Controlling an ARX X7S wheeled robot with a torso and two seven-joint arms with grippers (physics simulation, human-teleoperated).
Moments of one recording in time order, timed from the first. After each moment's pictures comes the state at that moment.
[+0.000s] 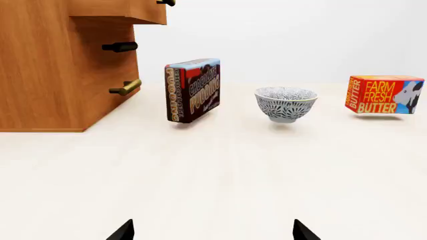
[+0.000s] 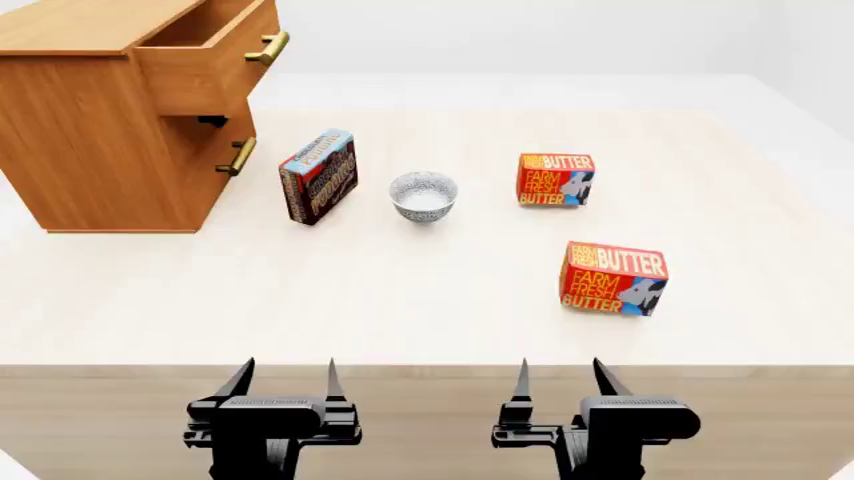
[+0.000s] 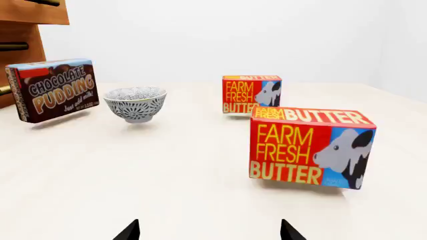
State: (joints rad) left arm 0.00 0.00 0.00 0.00 0.00 0.00 0.00; right arm 0.00 0.00 0.00 0.00 0.00 0.00 0.00
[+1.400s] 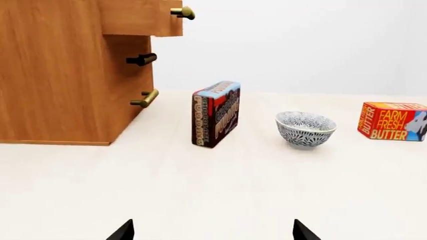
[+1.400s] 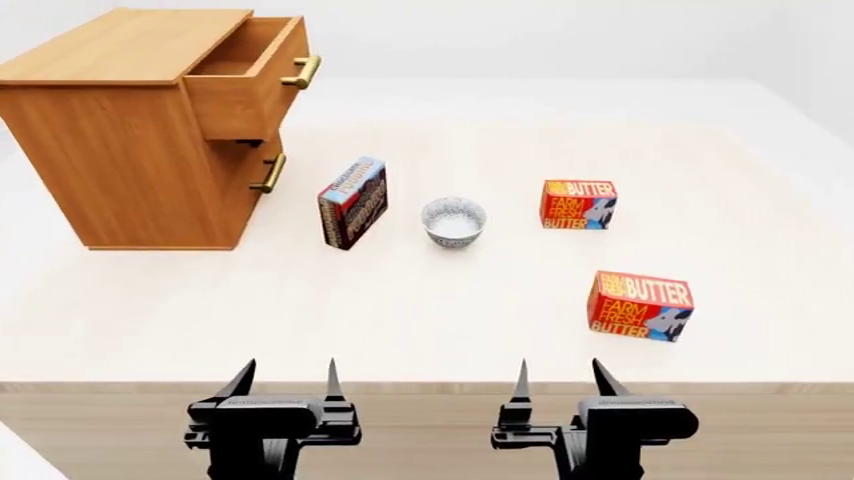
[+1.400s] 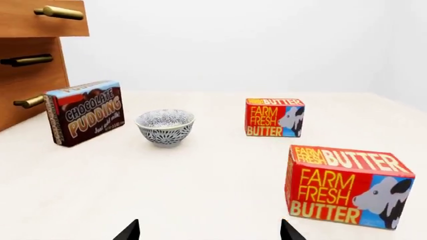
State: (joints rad) left arm 0.00 -0.10 0.12 0.00 -0.14 0.00 -0.11; right arm 0.01 0.11 -0.13 0.01 0.10 -0.01 0.12
